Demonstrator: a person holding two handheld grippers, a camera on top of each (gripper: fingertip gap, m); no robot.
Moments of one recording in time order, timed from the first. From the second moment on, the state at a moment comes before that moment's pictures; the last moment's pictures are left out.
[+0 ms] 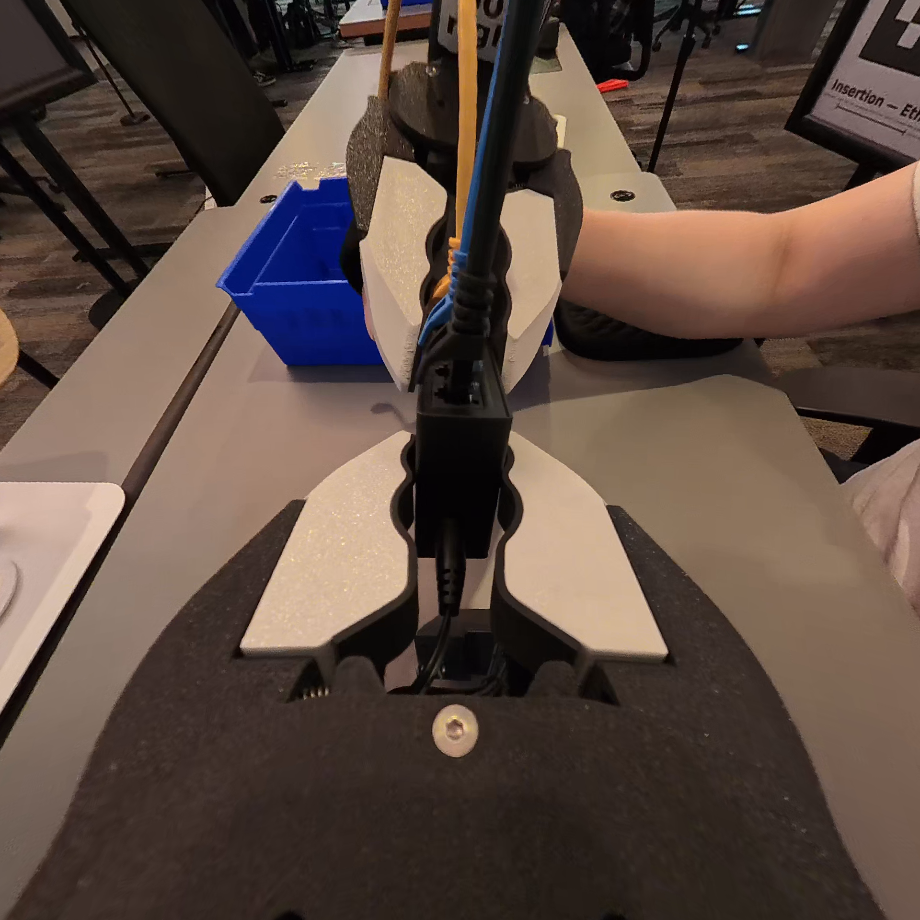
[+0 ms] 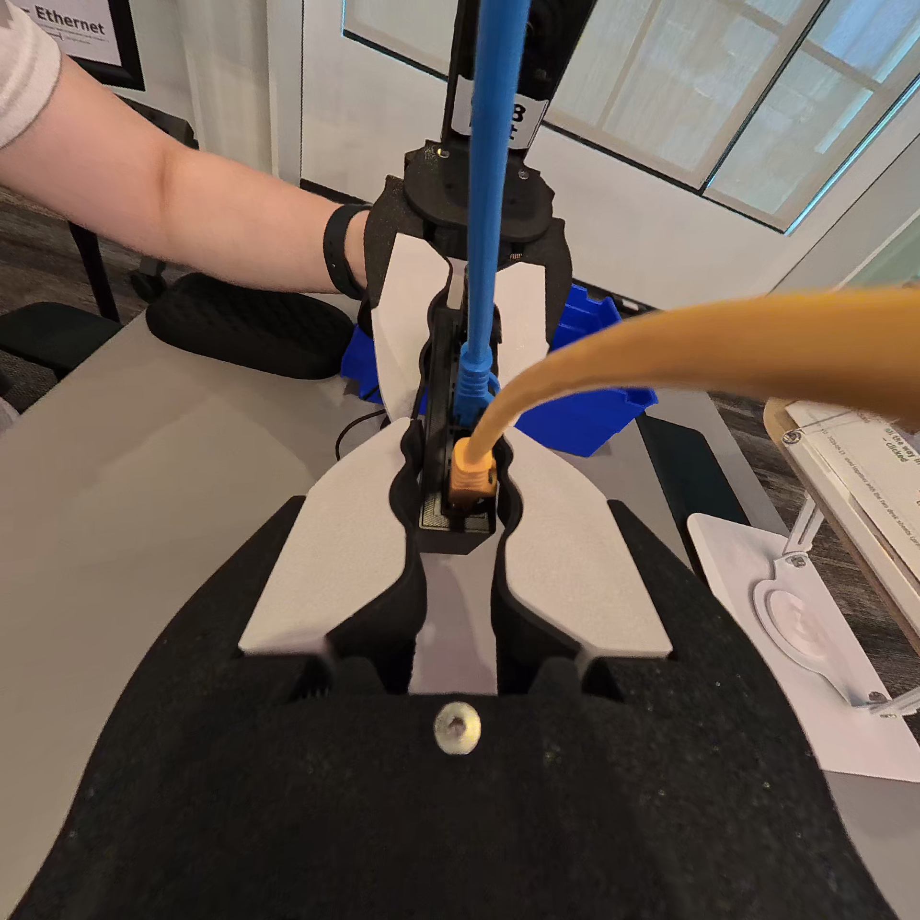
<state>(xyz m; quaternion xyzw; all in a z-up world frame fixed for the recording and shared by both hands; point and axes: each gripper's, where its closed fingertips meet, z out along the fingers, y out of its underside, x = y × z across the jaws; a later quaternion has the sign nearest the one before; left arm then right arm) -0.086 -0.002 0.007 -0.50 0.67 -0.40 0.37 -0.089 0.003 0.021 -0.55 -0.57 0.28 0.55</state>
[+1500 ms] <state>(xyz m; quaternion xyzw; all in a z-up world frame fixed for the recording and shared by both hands) -0.088 -0.017 0.030 -0.44 0.68 -0.37 0.45 -0.083 -0.015 0.031 -0.51 -0.58 0.22 0.59</state>
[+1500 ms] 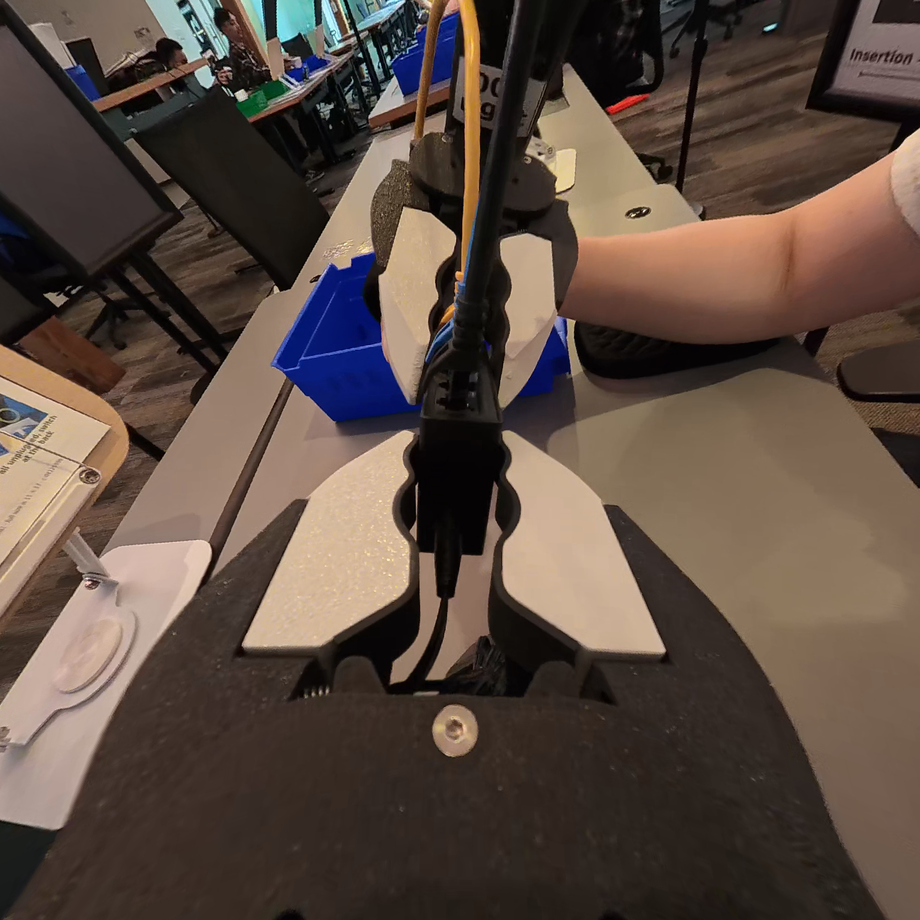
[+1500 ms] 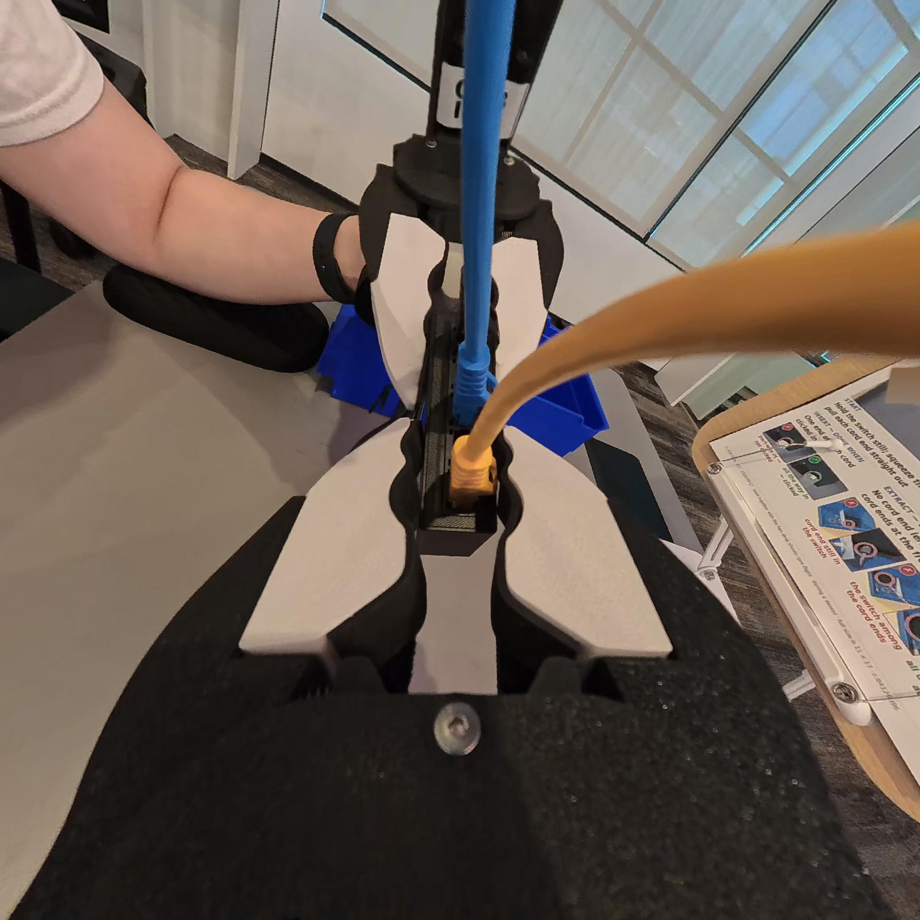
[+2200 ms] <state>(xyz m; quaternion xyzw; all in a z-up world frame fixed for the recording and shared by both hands) -0.077 -0.015 0.018 -0.45 0.68 -0.34 0.47 -0.080 -0.014 0.023 -0.51 -0.59 0.23 0.59</state>
